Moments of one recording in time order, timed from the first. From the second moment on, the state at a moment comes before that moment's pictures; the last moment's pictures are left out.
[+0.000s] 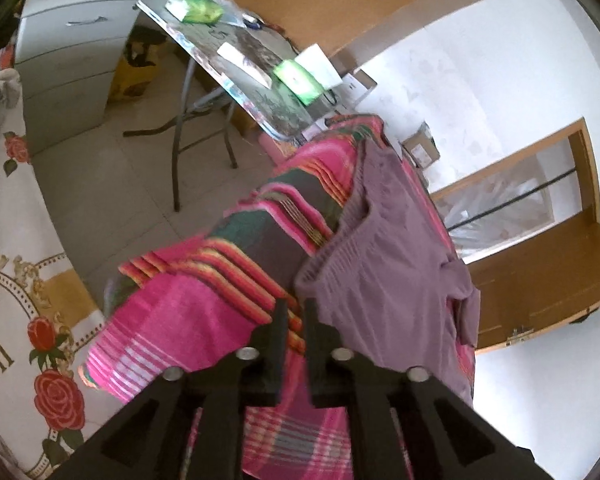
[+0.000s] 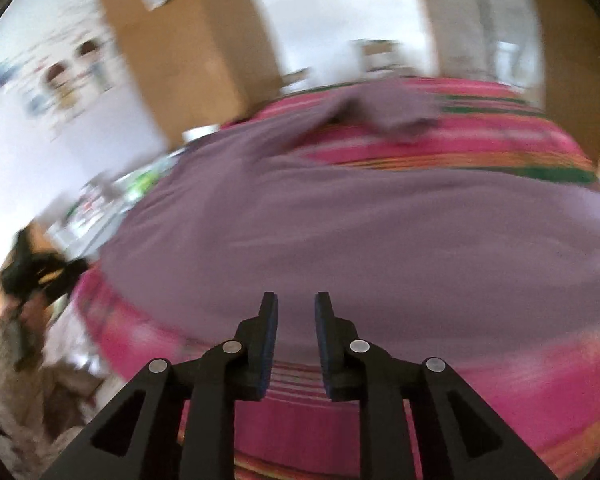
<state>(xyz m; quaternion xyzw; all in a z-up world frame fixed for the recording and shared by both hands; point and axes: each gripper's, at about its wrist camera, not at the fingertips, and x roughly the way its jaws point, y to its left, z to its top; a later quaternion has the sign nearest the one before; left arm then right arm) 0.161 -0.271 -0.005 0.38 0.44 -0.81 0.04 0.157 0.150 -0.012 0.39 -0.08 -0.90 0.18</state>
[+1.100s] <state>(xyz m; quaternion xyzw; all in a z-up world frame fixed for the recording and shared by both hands) 0.125 -0.209 -0.007 0.42 0.47 -0.78 0.01 0.161 0.342 -0.031 0.32 -0.34 -0.88 -0.08</state>
